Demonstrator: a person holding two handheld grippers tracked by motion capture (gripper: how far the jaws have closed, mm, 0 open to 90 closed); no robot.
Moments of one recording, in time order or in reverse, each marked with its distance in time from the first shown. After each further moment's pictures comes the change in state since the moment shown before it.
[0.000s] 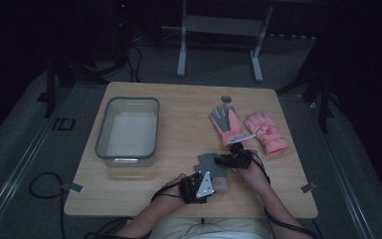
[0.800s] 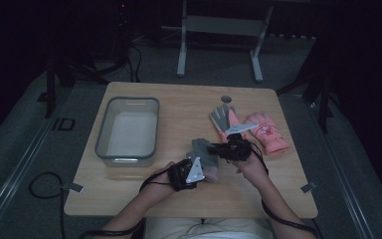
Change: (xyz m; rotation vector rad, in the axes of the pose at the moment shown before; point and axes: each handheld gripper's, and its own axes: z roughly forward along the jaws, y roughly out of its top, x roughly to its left) left arm 0.040 0.008 -0.043 0.042 0.037 -0.008; right arm 0.042 0.048 -0.046 -0.155 0.105 -0.100
